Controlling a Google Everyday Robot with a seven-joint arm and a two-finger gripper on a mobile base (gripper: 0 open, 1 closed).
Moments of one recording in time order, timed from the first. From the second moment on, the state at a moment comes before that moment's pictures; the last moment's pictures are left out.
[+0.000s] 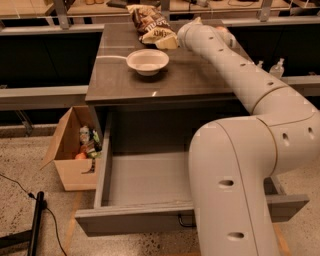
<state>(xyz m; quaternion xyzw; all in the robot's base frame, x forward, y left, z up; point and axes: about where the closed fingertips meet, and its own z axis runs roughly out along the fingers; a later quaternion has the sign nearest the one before) 0.976 -0.086 0.906 -0.25 0.73 0.00 0.63</state>
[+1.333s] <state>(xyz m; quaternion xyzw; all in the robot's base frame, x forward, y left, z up) 1.013 -0.040 0.885 -0.25 0.74 0.03 0.63</state>
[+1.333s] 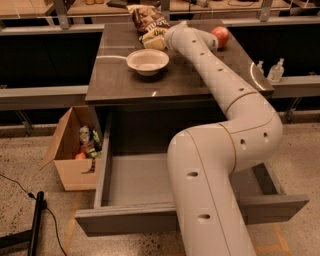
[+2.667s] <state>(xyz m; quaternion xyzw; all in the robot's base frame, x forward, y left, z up) 1.024 0.012 0.880 -0.27 0.72 0.06 0.63</state>
